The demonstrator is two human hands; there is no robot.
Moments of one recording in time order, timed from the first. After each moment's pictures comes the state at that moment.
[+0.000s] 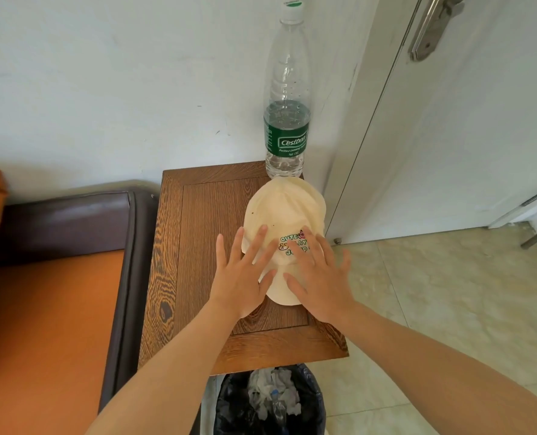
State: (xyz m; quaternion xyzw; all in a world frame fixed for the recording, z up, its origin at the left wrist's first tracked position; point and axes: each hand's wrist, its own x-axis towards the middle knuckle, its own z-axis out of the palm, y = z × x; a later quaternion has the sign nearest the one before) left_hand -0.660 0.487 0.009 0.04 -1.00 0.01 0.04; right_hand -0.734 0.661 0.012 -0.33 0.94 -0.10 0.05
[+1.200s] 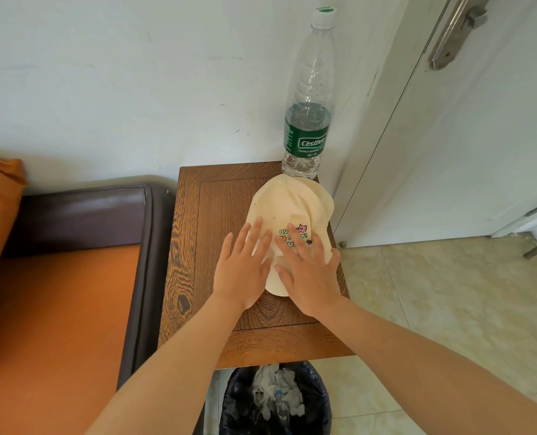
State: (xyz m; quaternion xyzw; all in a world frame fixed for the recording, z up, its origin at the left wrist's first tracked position) left_hand -0.649 0.464 0.015 0.08 -0.99 -0.01 0.06; right_hand -0.714 0.613 0.027 -0.35 0.93 -0.06 0.08
